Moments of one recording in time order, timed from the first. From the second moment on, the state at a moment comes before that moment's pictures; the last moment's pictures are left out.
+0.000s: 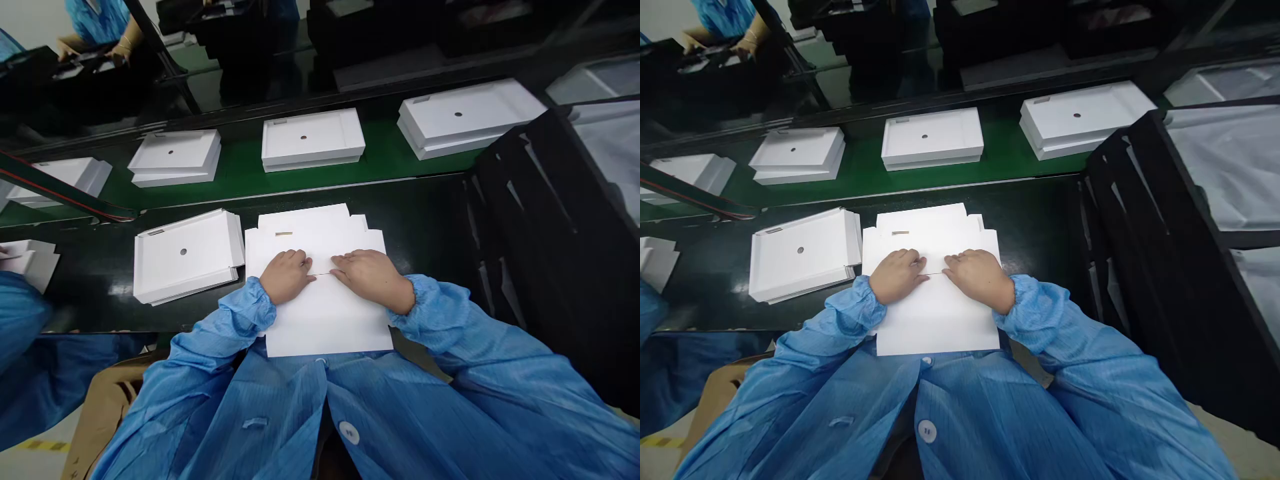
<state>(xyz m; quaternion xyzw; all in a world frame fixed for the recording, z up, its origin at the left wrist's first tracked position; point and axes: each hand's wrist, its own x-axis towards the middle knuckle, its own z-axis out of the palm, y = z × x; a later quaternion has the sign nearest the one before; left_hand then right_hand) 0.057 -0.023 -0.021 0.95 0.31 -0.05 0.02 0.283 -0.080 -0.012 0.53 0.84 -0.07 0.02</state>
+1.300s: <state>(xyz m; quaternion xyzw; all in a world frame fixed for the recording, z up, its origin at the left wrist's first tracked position) 0.060 0.004 -0.024 0.93 0.36 0.00 0.07 0.300 -0.046 -0.031 0.48 0.87 -0.08 -0.07</state>
